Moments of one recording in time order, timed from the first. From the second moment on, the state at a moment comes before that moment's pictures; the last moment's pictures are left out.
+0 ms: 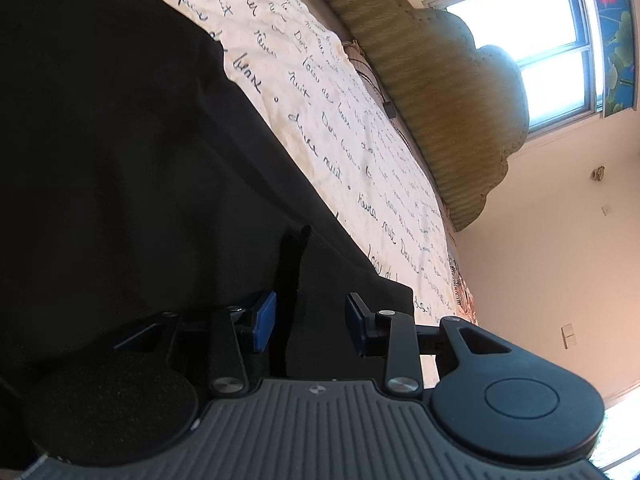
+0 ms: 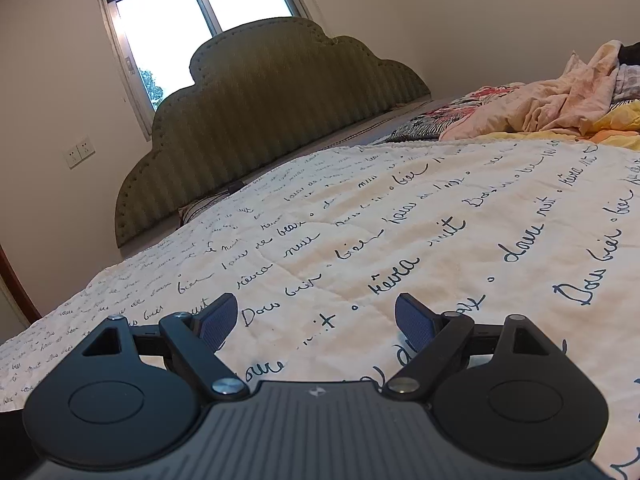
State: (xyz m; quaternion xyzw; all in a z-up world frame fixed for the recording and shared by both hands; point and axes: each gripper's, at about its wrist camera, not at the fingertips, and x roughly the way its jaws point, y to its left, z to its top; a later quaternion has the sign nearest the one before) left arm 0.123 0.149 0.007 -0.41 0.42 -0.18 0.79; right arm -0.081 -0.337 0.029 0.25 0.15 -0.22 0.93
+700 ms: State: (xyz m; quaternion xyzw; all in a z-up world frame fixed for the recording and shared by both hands) left arm 0.114 0.159 0.035 -0.40 0.41 -0.20 0.80; right arm -0.117 -0.152 0.055 -0.19 0.18 0.01 0.96
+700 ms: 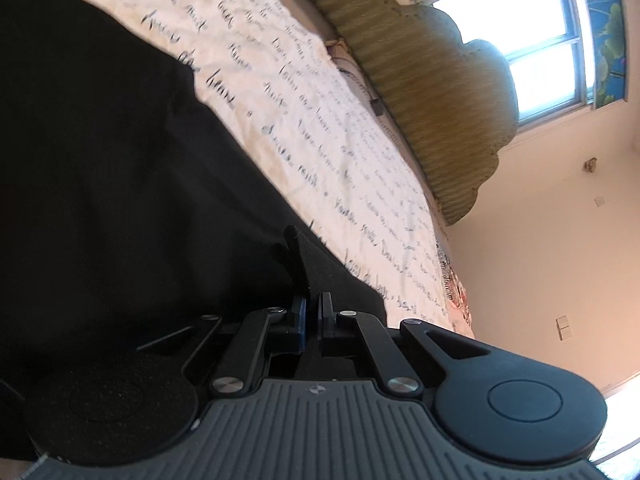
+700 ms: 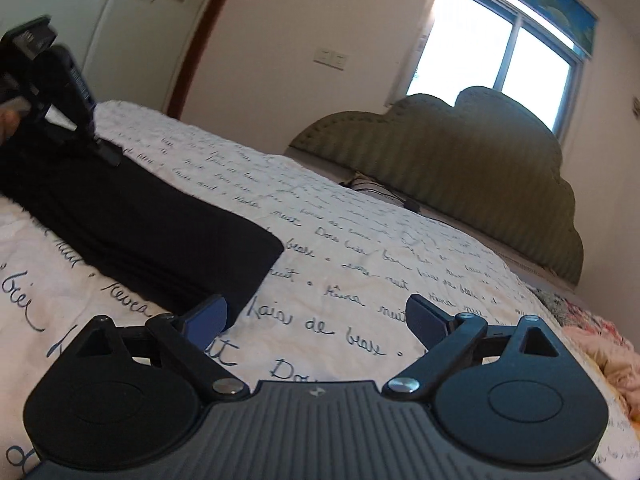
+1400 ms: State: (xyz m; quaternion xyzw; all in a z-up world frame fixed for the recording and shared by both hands) left arm 0.110 0.199 0.018 -0.40 0.44 -0.16 0.79; right arm -0.069 -0.104 0.033 -0.30 0.22 0.03 0.93
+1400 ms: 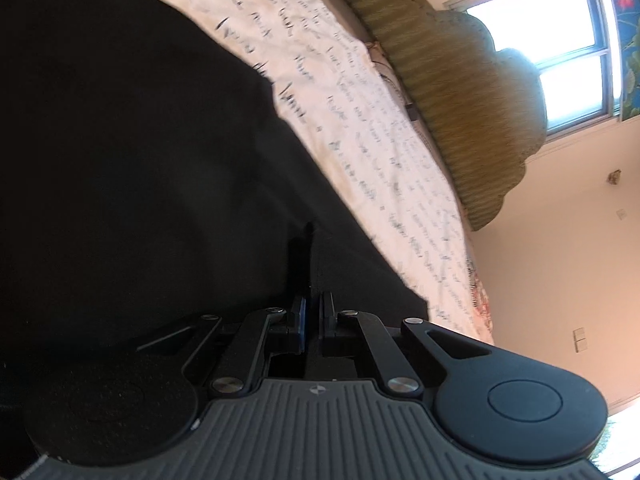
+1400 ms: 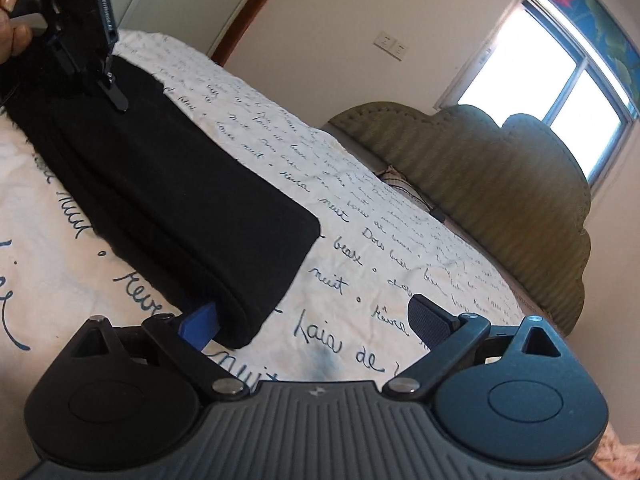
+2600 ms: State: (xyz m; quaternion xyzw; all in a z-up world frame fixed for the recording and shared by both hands) left arm 0.034 0.136 0.113 -0.07 0.28 -0.16 0.95; right arm -0.055 -0.170 0.097 -0.06 0.25 0.13 0.96
